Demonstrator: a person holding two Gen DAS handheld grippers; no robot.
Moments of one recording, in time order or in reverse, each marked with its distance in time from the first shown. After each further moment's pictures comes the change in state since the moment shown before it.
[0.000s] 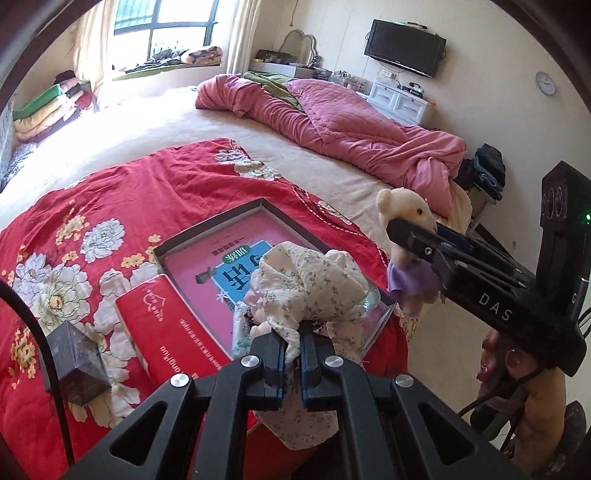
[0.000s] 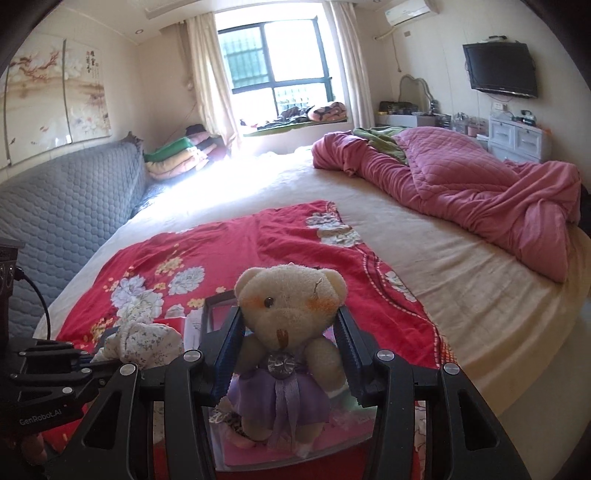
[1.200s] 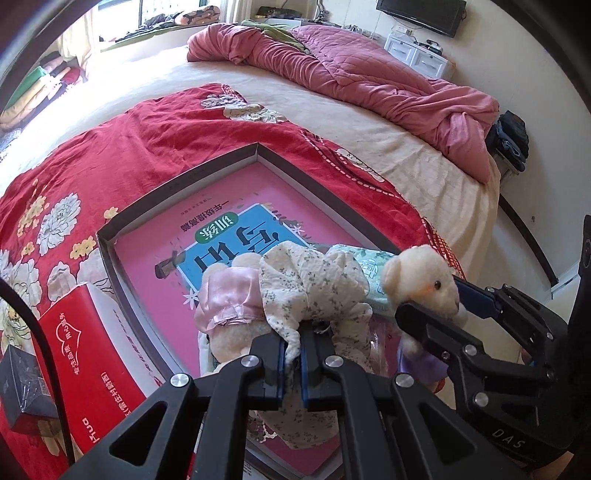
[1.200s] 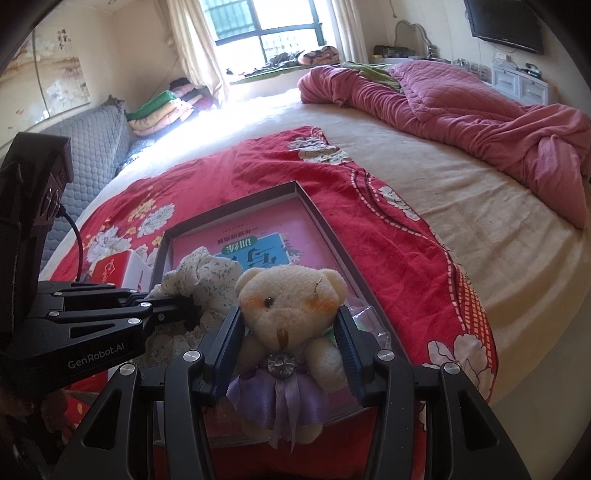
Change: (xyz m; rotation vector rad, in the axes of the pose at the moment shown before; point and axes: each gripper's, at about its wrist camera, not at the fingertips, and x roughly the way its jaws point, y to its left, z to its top) left arm 0.123 0.004 0.014 0.000 0.175 0.049; right arm 0.080 -0.029 -0.055 0.016 0.233 0.021
